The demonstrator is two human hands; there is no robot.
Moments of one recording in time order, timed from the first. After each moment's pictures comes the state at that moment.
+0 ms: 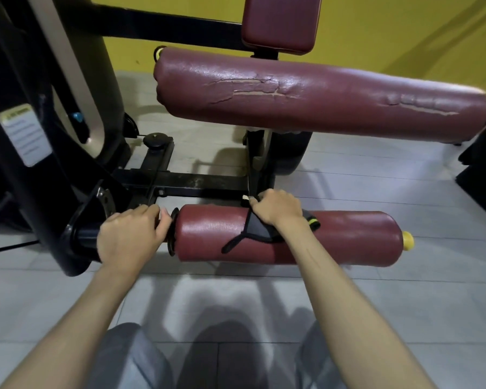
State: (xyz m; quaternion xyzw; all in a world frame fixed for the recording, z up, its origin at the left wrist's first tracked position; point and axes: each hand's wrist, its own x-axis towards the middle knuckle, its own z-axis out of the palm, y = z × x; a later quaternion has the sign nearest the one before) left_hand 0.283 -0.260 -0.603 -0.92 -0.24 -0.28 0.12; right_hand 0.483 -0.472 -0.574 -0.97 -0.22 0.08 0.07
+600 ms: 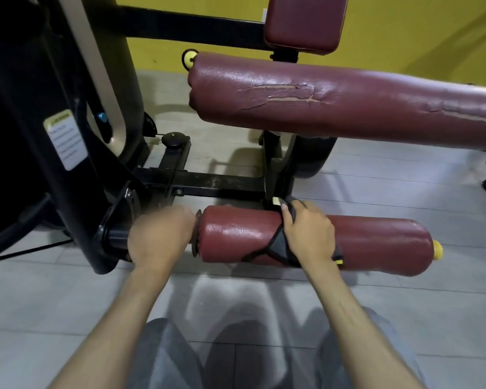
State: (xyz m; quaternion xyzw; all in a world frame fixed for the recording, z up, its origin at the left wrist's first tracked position) left_hand 0.290 -0.259 -0.608 -0.90 -0.27 -0.32 0.13; right_hand 0.441 -0.496 -0.601 -0.96 -0.21 -0.16 0.14
